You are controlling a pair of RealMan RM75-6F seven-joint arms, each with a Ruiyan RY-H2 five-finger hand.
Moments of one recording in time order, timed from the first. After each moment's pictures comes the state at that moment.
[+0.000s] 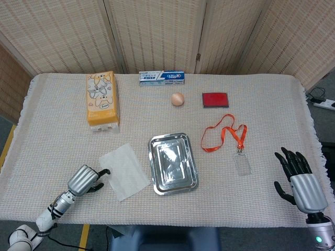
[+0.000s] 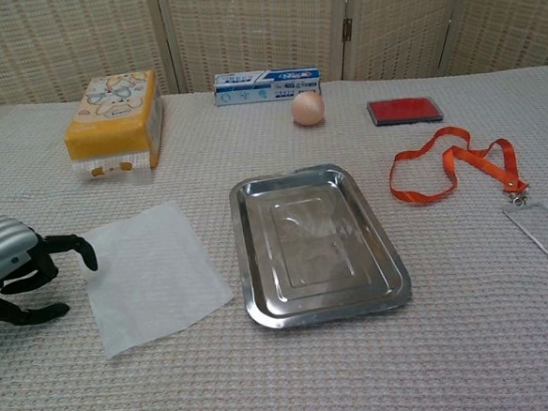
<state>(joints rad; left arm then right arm) -0.42 -1.90 0.15 -0.29 1.81 1.51 -0.53 0.07 -1.11 0.01 -1.62 -1.63 1.53 0.00</state>
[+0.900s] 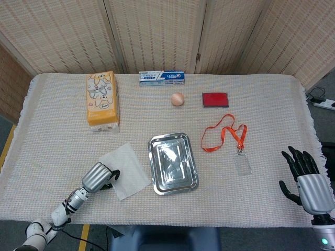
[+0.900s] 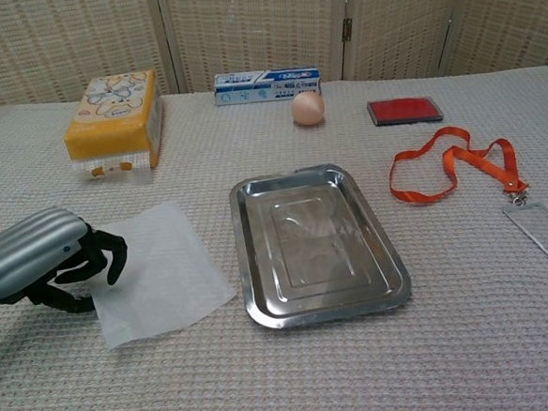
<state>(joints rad) -0.48 -2.00 0.16 -0.24 1.78 1.51 -0.58 0.05 -1.10 0.02 -1.62 -1.62 1.56 0.03</state>
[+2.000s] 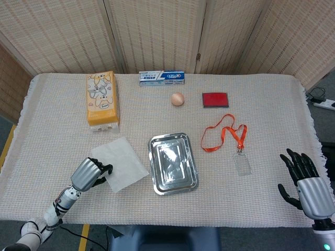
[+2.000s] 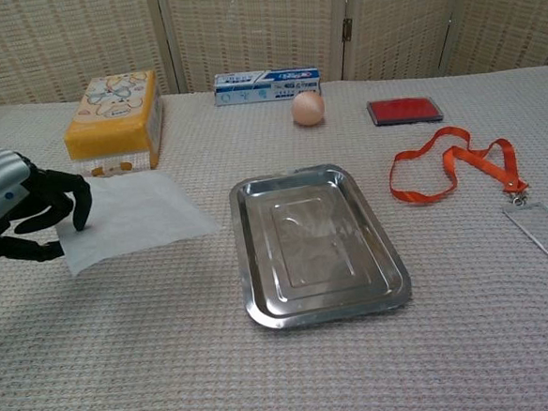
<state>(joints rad) -0.50 -1.92 0.11 -0.36 1.74 1.74 -0.52 0.03 -1.07 0.00 -1.64 -1.69 1.60 0.06</state>
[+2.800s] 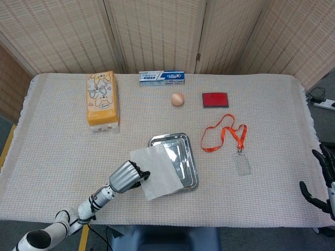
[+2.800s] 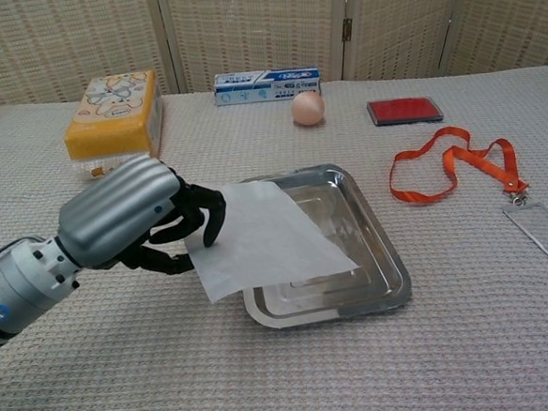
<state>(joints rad) -0.69 -2.02 0.10 -0.53 1.81 1.58 -0.32 -0.03 -0.98 0.03 -1.66 -1.65 1.74 0.30</state>
